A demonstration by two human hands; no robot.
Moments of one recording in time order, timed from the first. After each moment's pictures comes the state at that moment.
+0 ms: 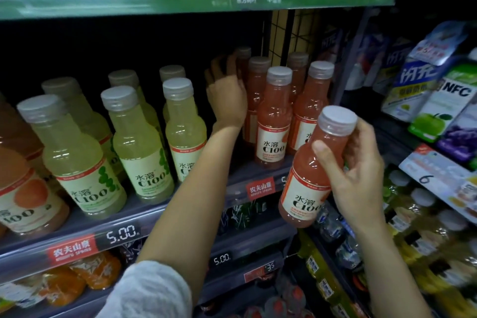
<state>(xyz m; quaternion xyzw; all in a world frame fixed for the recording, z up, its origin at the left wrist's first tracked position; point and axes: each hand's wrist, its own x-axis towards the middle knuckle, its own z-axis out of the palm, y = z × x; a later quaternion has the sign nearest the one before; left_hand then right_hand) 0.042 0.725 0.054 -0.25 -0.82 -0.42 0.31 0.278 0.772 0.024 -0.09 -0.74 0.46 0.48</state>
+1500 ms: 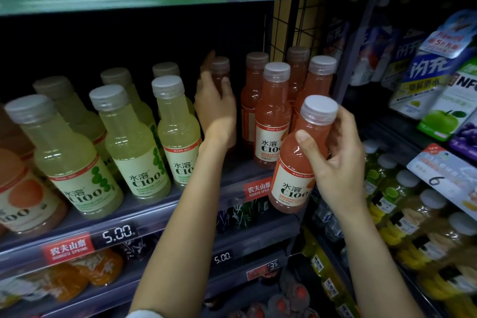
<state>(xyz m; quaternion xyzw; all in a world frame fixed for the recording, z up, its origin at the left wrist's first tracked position) 0.074 0.698 0.052 -0.19 -0.74 -0.60 0.25 0.252 0.777 0.023 -0.04 -0.73 0.48 0.48</state>
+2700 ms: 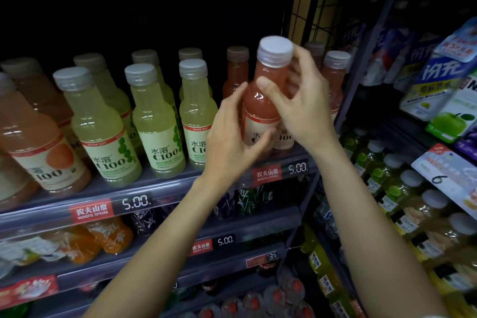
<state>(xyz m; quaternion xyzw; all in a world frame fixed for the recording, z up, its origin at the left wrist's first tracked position) 0.147 0.633 0.011 -0.39 -0.74 -0.48 0.27 0.202 0.747 0.080 0.06 -0.79 0.45 0.42</state>
